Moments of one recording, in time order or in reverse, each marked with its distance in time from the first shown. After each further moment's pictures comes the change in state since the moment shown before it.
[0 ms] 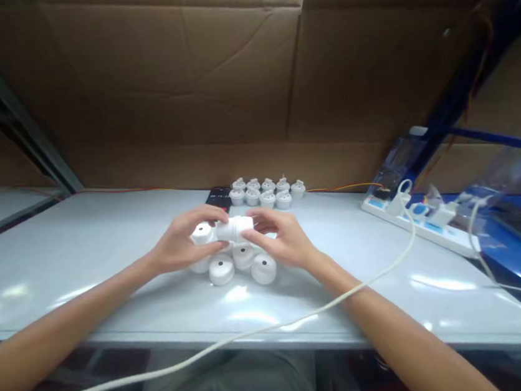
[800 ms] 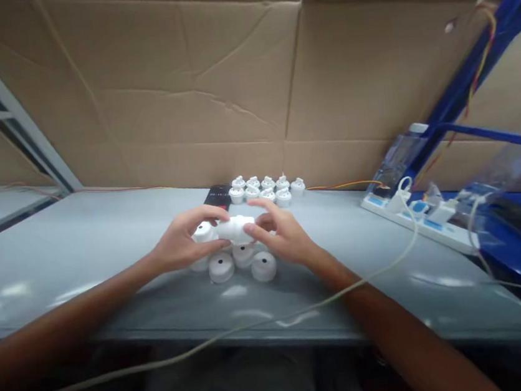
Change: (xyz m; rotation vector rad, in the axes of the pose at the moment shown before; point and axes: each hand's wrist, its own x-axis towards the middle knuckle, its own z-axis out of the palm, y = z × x) left_hand -0.002 0.000 0.005 -0.113 0.038 -0.070; right_hand 0.000 0.000 -0.004 -0.010 -0.076 0.063
